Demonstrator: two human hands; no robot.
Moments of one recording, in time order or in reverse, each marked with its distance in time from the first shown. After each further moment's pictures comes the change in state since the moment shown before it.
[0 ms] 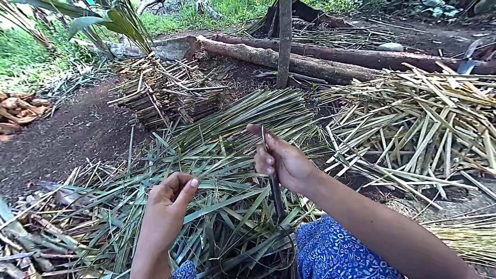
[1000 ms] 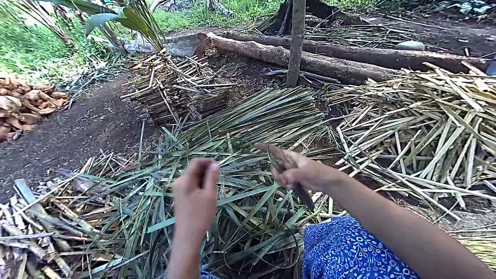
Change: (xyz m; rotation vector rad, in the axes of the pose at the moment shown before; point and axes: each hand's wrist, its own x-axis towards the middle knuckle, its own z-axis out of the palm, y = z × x) left_hand -0.004 0.024 0.029 0.191 0.123 0.131; right_hand -0.011 0.006 -0.042 -0.313 -0.301 0.227
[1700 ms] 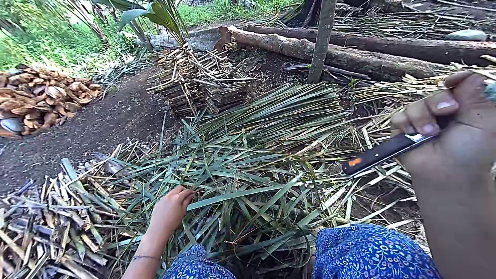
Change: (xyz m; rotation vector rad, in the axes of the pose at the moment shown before) left_hand -0.033 -0.164 -0.074 0.676 -0.431 -0.025; right_hand -0.053 -0.075 -0.021 0.099 0.830 -0.771
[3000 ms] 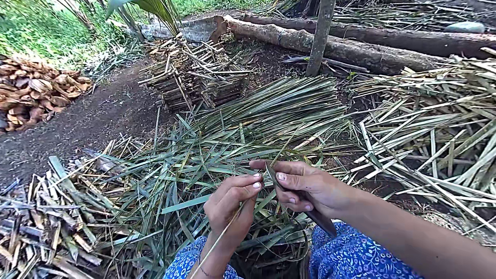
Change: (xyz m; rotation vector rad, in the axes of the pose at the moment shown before) left_hand 0.018 0.178 0.000 -0.894 0.771 0.574; right_hand -0.073 0.064 0.066 0.131 -0.773 1.000
